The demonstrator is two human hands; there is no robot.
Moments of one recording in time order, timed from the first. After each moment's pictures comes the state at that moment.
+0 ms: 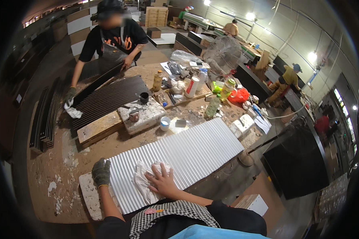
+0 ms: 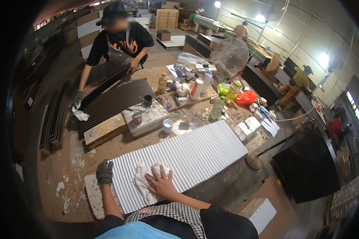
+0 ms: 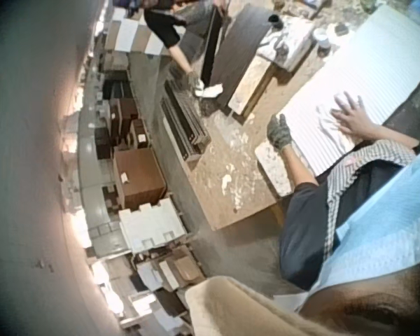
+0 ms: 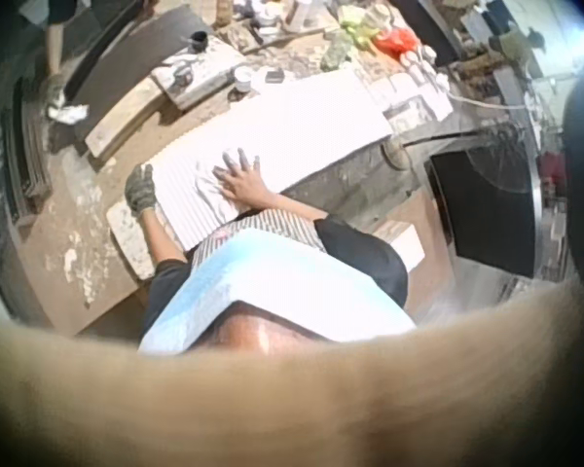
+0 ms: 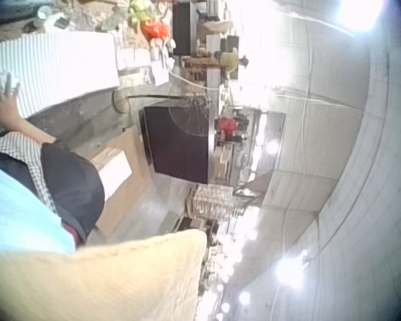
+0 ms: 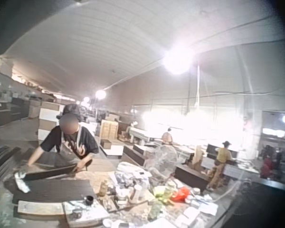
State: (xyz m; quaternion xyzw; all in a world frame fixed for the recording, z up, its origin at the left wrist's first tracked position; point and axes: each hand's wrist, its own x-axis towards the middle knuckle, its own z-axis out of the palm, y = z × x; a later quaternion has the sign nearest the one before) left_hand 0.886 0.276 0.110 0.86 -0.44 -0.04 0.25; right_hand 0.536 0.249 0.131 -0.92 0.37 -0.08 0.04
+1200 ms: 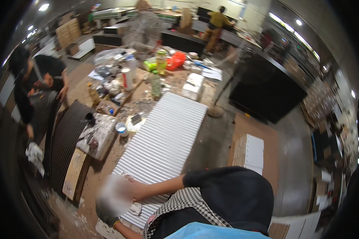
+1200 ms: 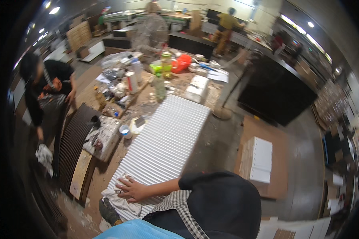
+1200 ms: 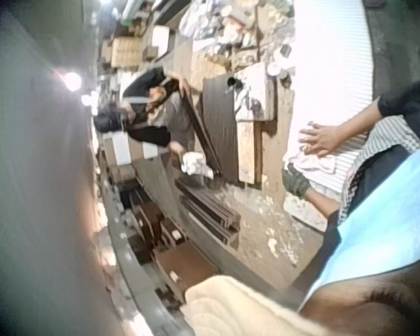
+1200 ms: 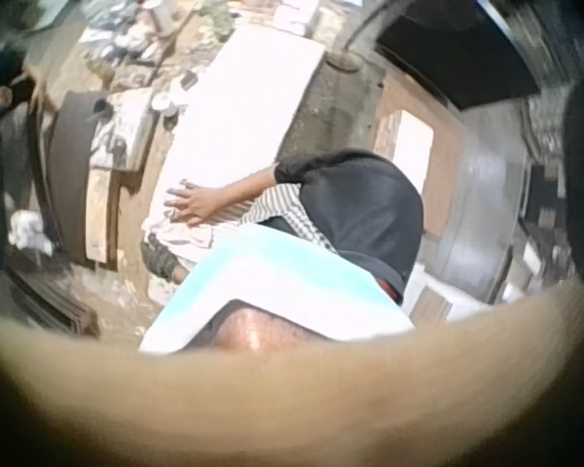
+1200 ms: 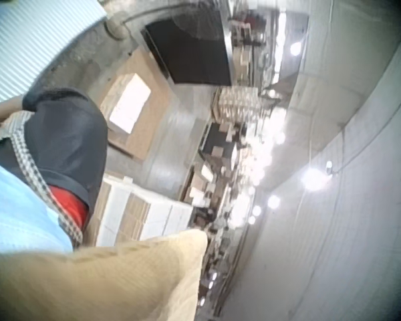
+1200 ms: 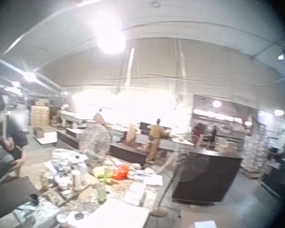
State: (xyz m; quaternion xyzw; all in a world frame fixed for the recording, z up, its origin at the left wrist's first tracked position) left_hand 0.899 0.272 0.104 0.83 -0.49 -0.12 0.25; right_hand 0.644 0.198 0.087 -0.93 0.23 -0.21 0.18
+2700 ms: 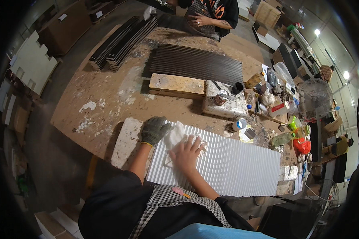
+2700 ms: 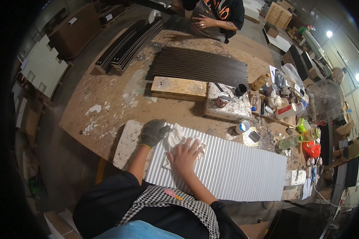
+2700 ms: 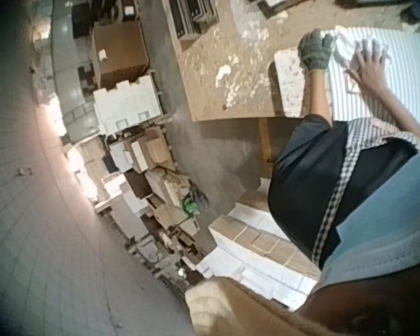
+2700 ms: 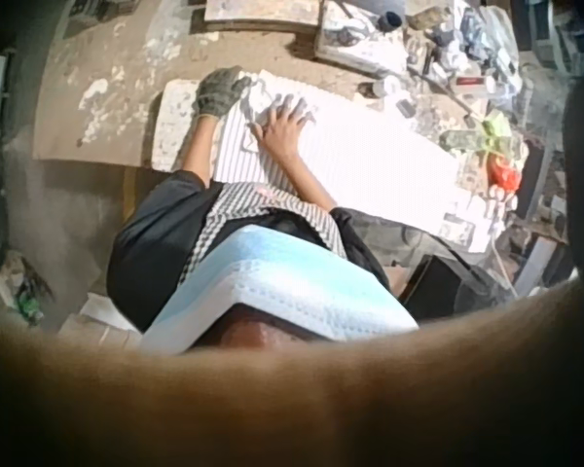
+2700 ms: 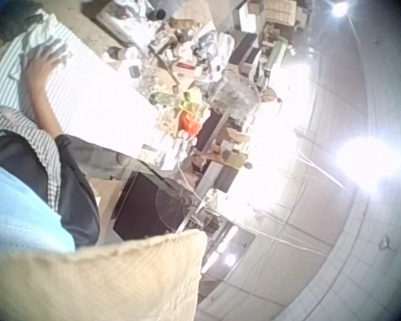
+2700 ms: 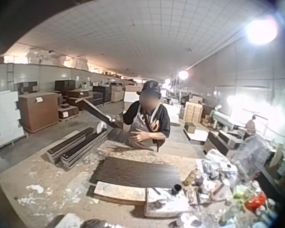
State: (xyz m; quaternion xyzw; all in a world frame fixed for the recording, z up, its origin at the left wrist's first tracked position) left_hand 0.893 0.280 0.106 0.85 -0.47 -0.03 0.24; right_hand 0.671 0.223 0.129 -0.95 0.30 -0.03 0.04
